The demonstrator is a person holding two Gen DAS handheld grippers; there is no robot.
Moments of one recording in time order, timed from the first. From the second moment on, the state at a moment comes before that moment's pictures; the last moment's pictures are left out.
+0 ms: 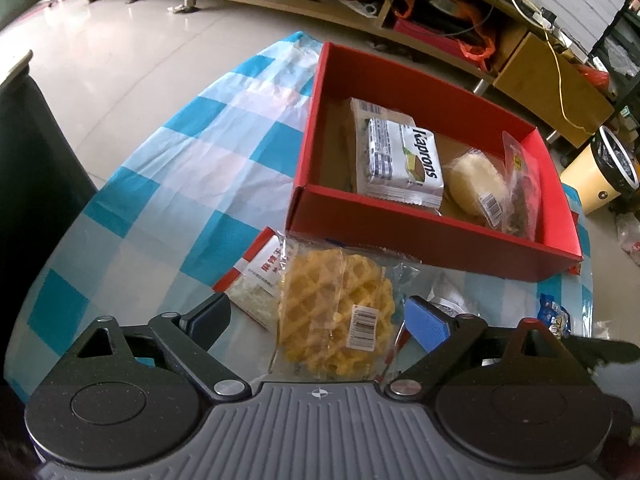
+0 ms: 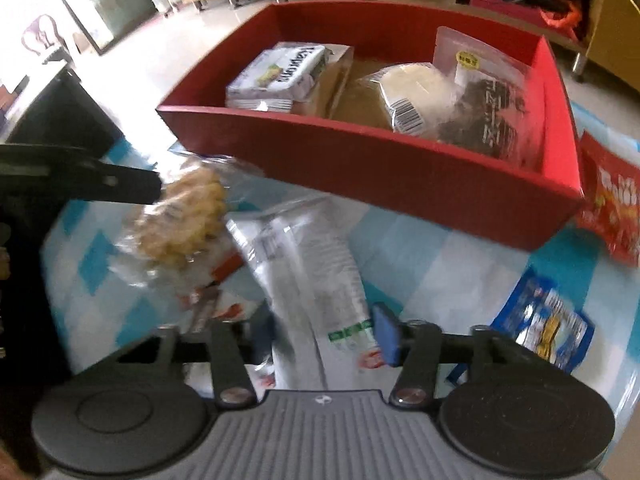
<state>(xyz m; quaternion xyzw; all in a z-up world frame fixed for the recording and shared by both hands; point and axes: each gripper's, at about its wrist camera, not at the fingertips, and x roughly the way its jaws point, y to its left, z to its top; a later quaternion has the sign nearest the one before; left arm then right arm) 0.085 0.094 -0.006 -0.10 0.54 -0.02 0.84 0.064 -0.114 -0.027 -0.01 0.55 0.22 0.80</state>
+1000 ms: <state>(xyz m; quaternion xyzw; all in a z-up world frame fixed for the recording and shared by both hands) 0.092 0.081 -0.048 -0.05 0.59 0.01 0.81 0.051 -0.126 -0.042 0.02 0.54 0.21 0.81</state>
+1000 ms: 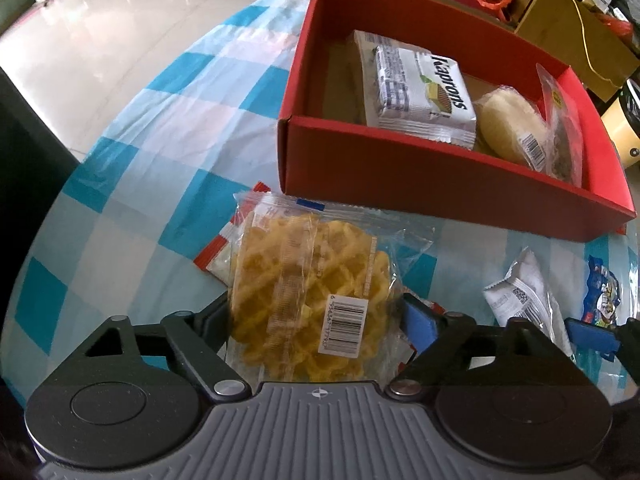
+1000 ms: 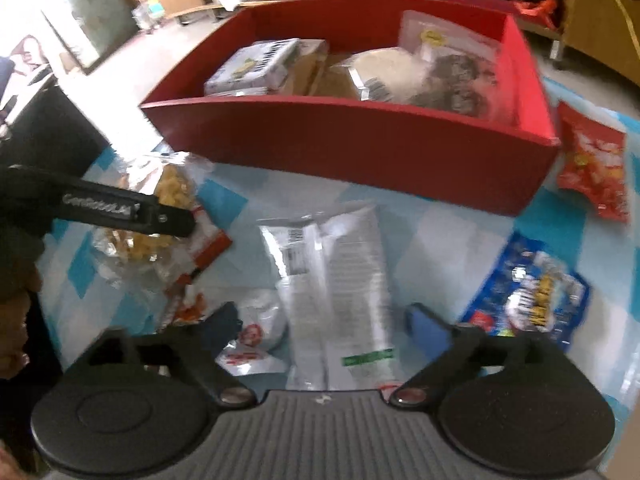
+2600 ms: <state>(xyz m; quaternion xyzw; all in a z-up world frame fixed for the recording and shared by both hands) 0.074 0.066 0.007 -0.09 0.53 -0.04 0.84 0.039 -0.167 0.024 0.09 0.45 0.17 0.87</state>
